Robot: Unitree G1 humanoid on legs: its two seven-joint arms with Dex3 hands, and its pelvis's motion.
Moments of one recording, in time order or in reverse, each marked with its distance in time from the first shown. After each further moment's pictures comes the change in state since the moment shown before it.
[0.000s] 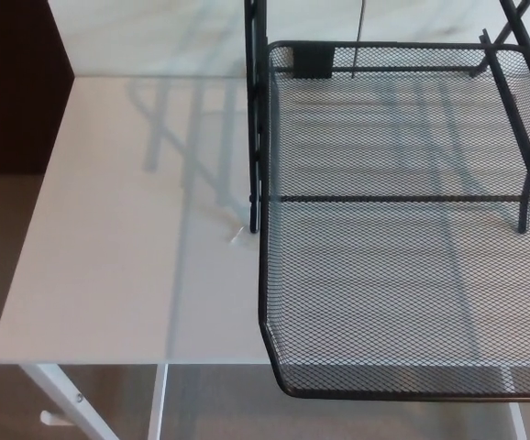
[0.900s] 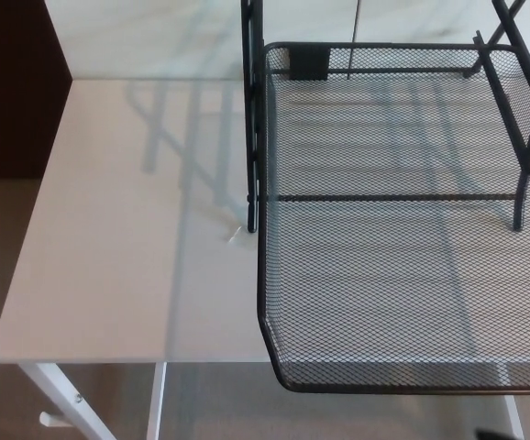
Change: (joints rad) left_arm -0.018 0.000 0.000 0.000 0.000 0.000 -0.002; right_arm 0.237 0.164 -0.087 -0.393 -0.128 -0.406 -0.072
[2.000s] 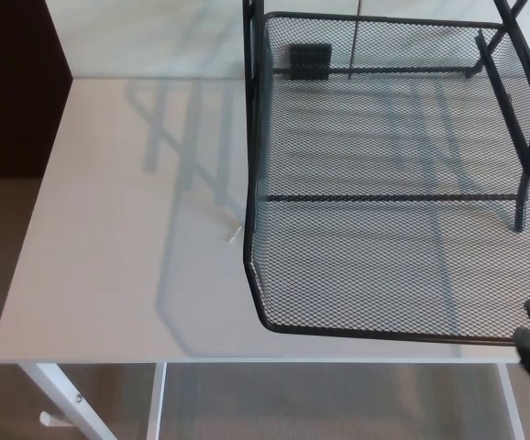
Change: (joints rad) left_arm -0.032 0.012 0.012 -0.018 -0.001 0.012 0.001; right_arm -0.225 0.182 -0.223 -0.224 -0.181 -0.422 -0.003
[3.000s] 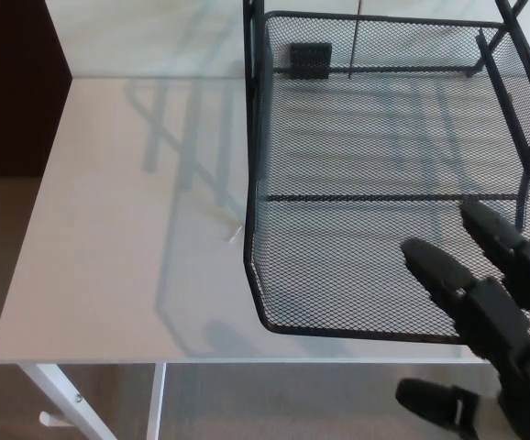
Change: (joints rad) left_arm -0.005 0.003 -0.005 -0.006 -0.001 0.009 -0.014; right_arm -0.388 -0.051 -0.016 0.223 -0.505 0.138 -0.128
